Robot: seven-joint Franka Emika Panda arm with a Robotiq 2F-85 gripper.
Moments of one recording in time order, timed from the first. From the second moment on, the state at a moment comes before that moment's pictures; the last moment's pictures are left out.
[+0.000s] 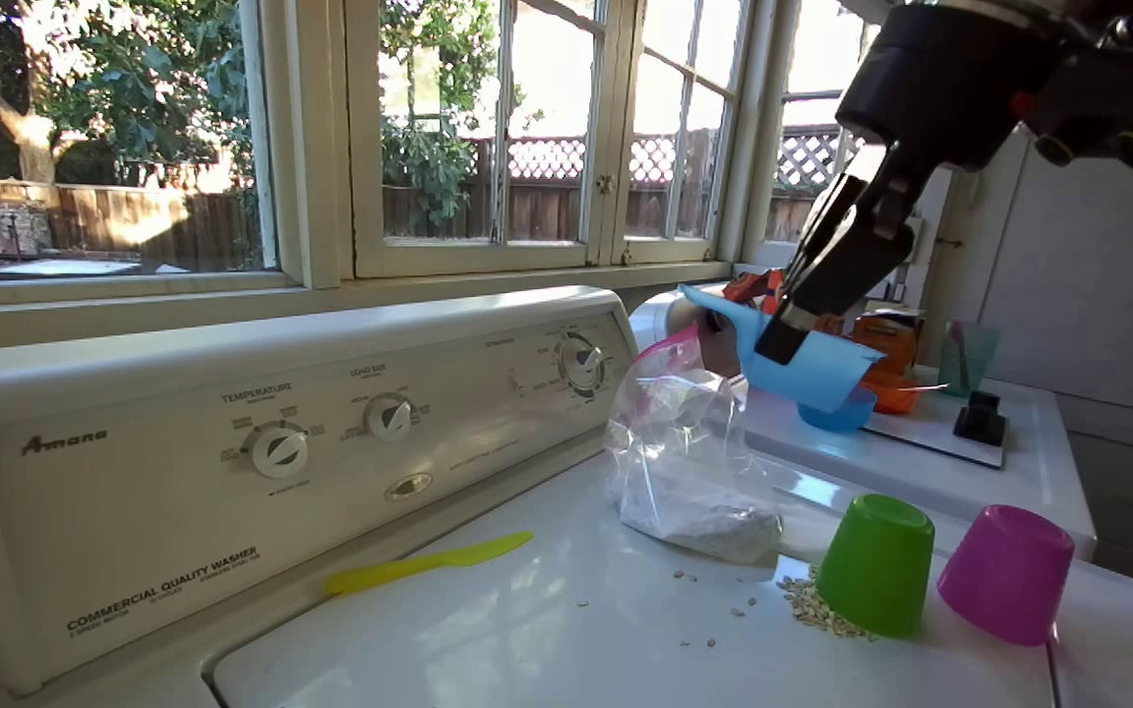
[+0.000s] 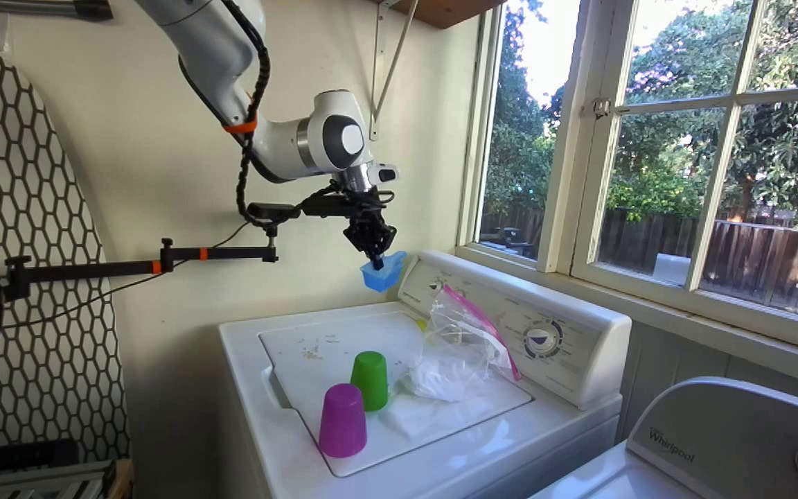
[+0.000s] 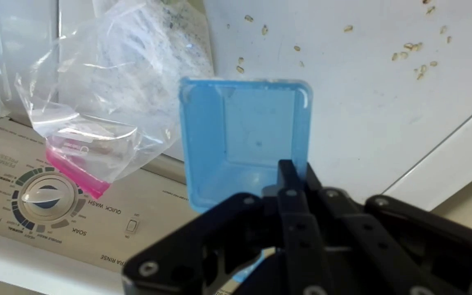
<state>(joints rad) -0.08 0.12 0.80 -2.04 -0.39 2.43 0.28</state>
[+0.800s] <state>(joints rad) 0.44 0.35 0.37 -1.81 -0.43 2.33 0.25</state>
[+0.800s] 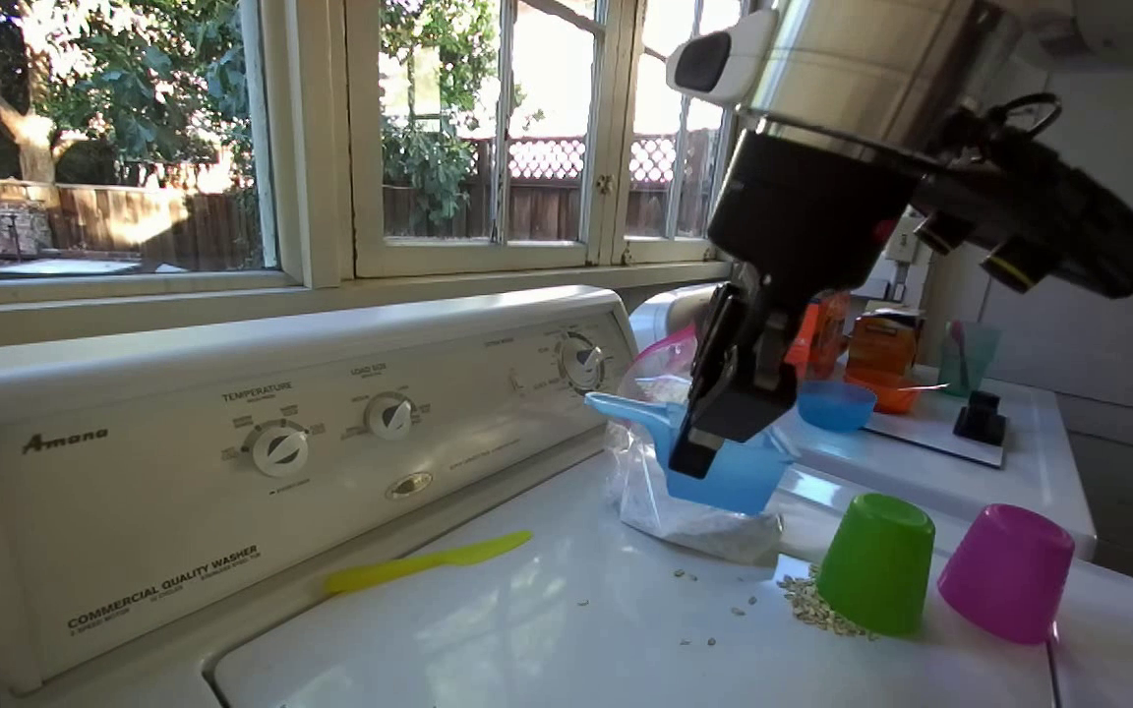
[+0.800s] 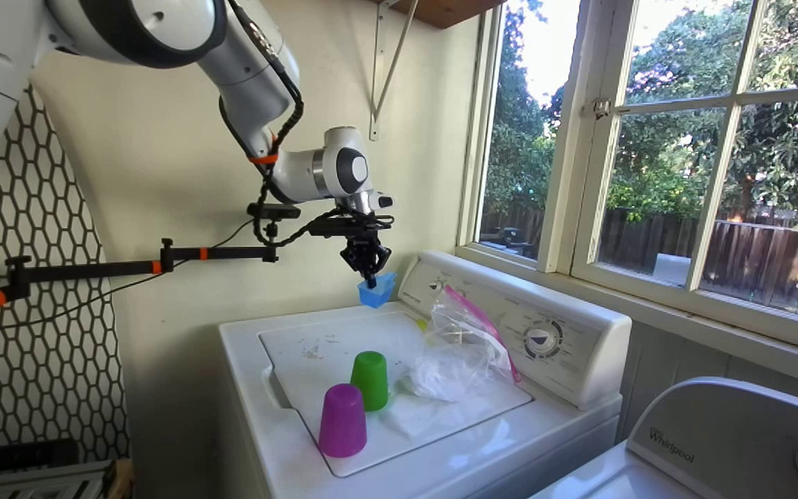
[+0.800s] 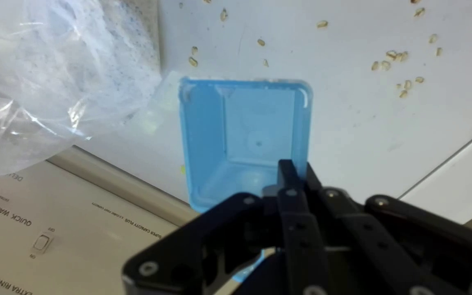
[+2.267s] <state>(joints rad) 0.64 0.61 0.19 -1.57 -0.43 2.25 0.25</state>
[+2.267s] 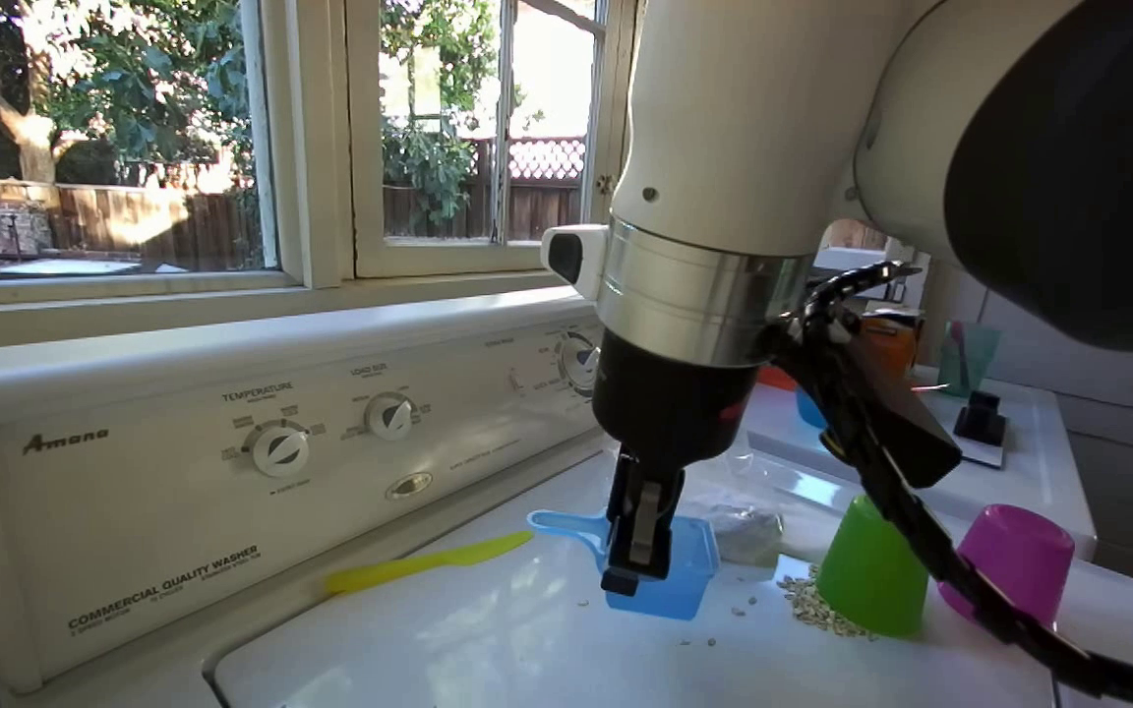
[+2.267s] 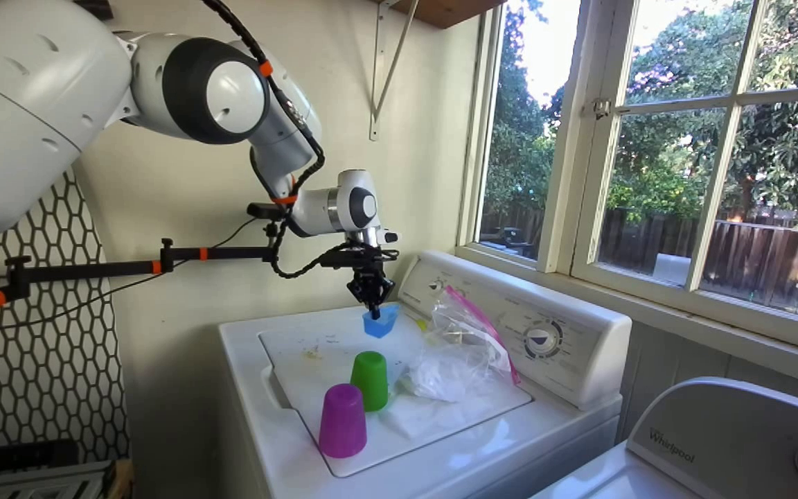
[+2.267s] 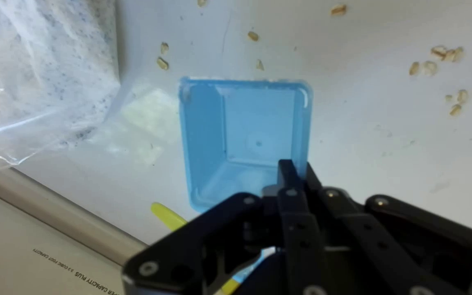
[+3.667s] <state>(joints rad) 0.67 0.70 0.17 -1.49 -0.43 2.25 0.25</state>
